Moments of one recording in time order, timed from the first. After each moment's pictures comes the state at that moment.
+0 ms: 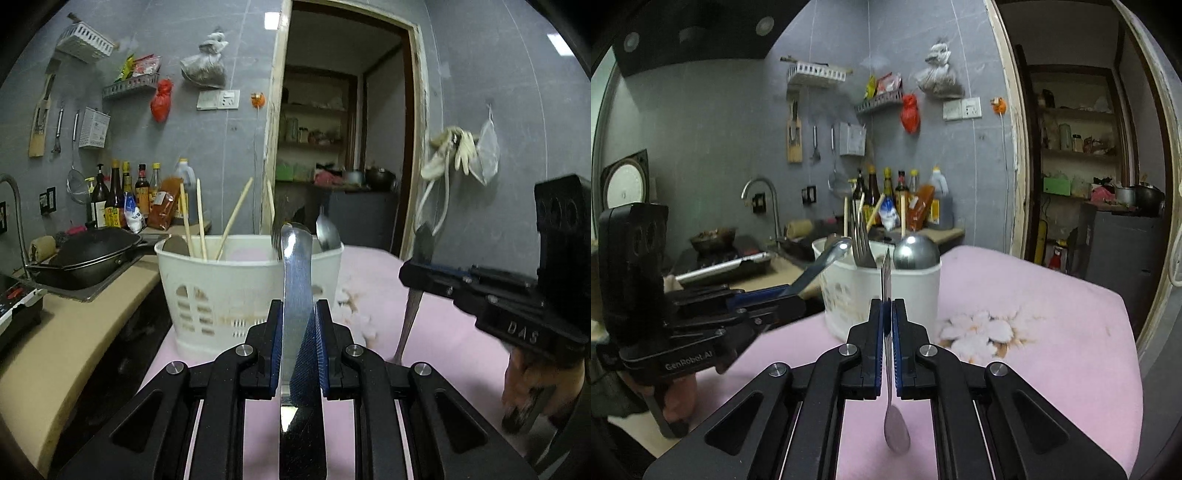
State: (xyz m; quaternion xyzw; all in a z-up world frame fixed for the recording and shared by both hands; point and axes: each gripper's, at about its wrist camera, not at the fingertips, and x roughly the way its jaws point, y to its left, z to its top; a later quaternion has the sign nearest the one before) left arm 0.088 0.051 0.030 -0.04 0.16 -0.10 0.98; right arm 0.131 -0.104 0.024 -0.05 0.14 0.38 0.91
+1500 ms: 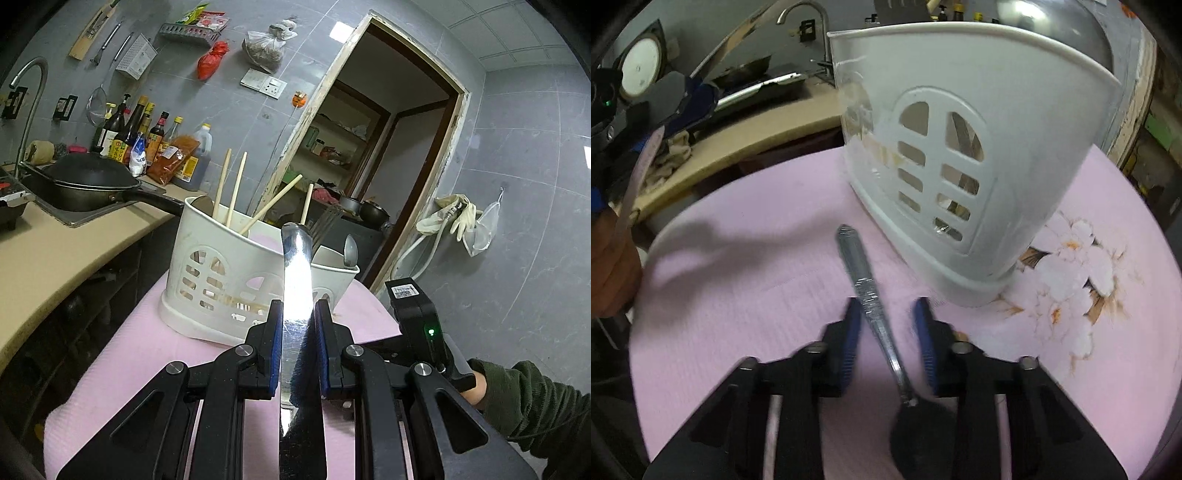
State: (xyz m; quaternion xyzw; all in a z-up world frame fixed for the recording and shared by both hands) left arm 0.076 0.111 0.032 -0.22 0.16 -0.14 0.95; right arm 0.210 -0.027 -0.064 -0.25 0.40 0.47 0.75
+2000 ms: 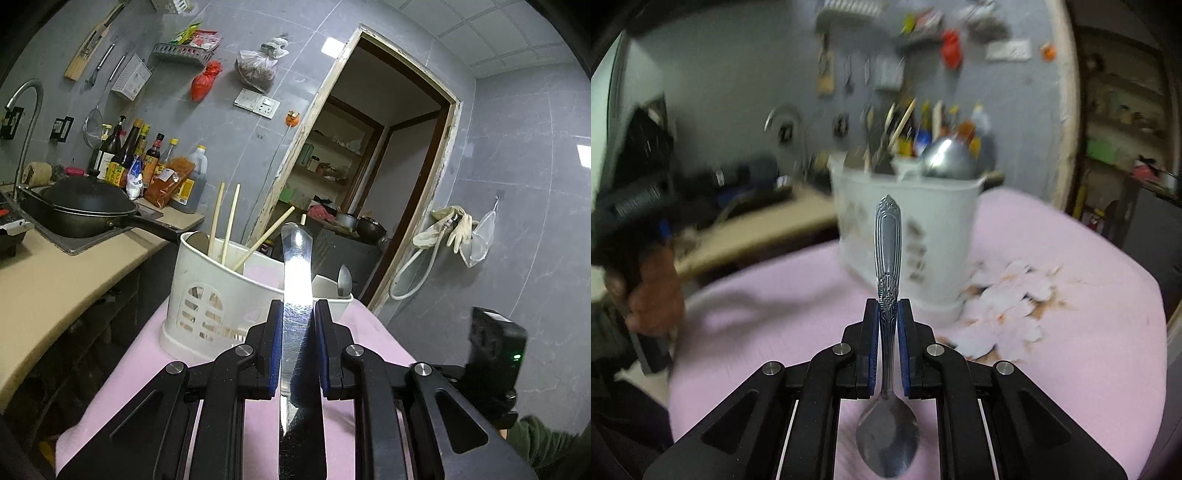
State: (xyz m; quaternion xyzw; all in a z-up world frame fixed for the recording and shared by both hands) left arm 0.081 0.114 0.048 -0.21 0.12 -0.13 0.96; right arm 0.155 -0.099 -0.014 -0.12 0.24 0.44 0.86
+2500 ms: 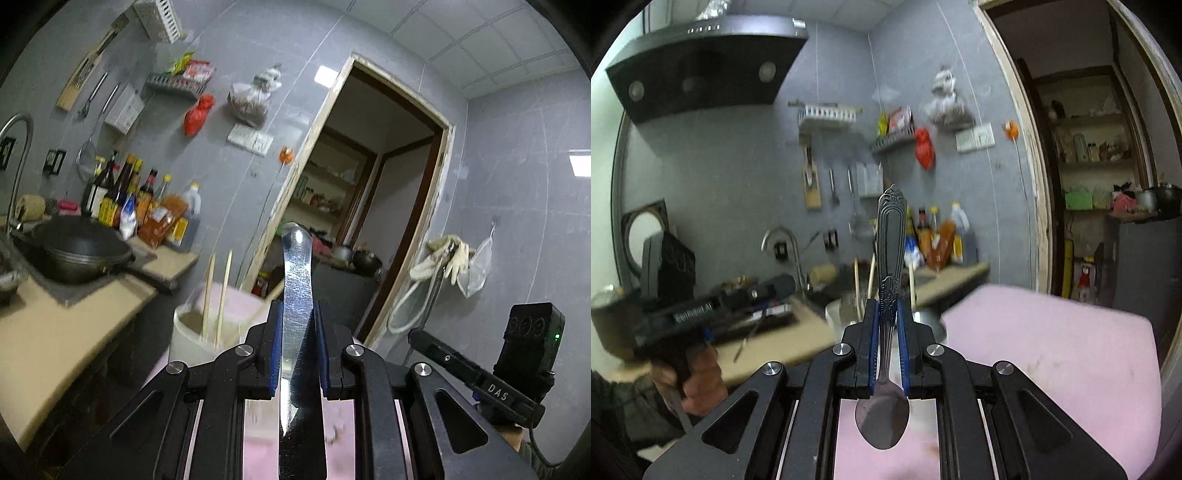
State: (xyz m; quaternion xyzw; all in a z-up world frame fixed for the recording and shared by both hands) left arm 0.104 0.133 0.092 -0.21 0.05 -0.13 0.97; right arm 0.165 -0.109 0.076 0.01 0.09 0.43 0.90
